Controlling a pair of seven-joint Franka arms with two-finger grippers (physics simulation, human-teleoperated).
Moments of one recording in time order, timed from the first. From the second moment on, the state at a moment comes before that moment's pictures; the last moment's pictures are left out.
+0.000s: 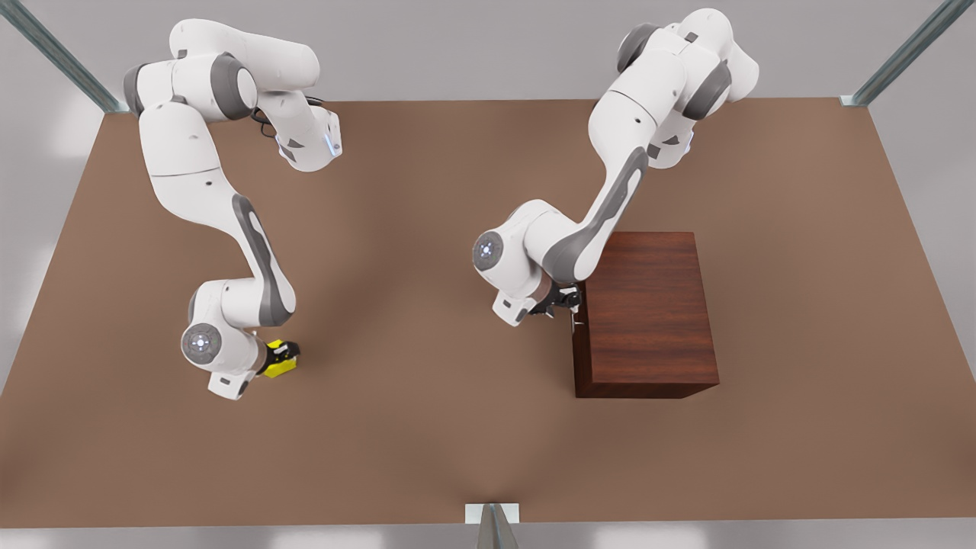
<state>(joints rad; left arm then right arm) -0.66 0.73 -0.07 -1.28 0.47 1.65 -0.88 -0.03 0.68 0.08 -1.68 -0.08 2.25 -0.34</state>
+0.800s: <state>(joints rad) -0.73 0.77 -0.08 -1.24 0.47 1.65 -0.95 -0.03 0.46 0.11 -1.61 -0.07 2.18 -0.36</state>
